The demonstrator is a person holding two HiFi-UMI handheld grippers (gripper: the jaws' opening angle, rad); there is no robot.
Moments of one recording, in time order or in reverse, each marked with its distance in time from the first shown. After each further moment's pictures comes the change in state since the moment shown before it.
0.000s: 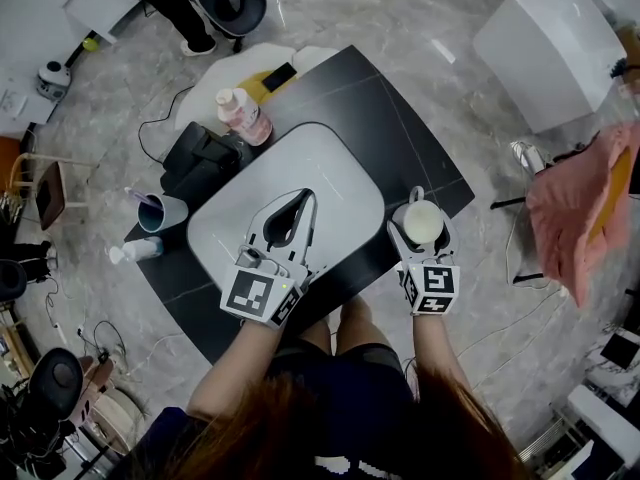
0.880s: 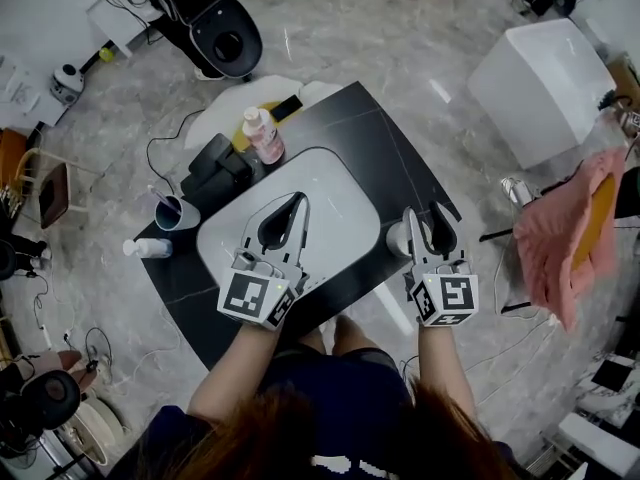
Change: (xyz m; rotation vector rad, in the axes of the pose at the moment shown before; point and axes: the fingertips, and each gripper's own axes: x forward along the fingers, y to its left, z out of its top) left arm -0.037 -0.002 0.064 0.043 -0.129 0.061; right arm -0.063 0.024 0.151 -0.010 -0.303 0.087
